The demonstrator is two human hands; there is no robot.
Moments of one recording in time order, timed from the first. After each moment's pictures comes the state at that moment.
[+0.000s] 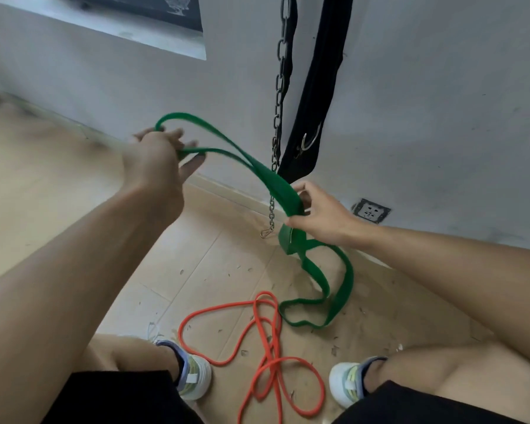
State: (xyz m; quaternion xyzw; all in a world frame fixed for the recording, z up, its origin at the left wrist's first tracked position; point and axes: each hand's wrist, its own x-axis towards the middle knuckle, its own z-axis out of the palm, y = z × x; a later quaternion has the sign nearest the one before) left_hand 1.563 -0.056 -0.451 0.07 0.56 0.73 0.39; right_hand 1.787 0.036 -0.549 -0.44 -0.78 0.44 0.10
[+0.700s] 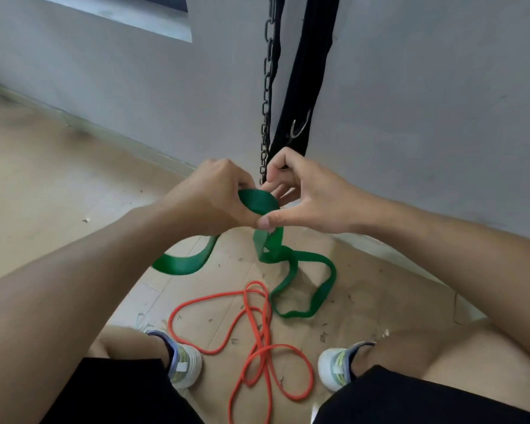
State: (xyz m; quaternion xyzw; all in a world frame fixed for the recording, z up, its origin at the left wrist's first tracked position) left_hand 1.610 -0.069 -0.471 0.65 0.71 0.14 0.23; right_hand 1.793 0.006 -0.484 -0.29 -0.84 0.45 0.10
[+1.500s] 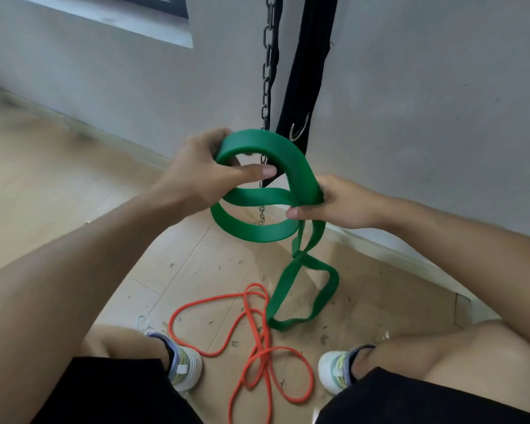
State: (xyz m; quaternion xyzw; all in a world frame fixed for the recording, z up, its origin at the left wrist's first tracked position) left_hand 1.603 -0.065 -0.461 0.49 0.66 0.44 0.37; right_hand 1.819 0.041 -0.508 -0.31 -0.83 0.46 0.04
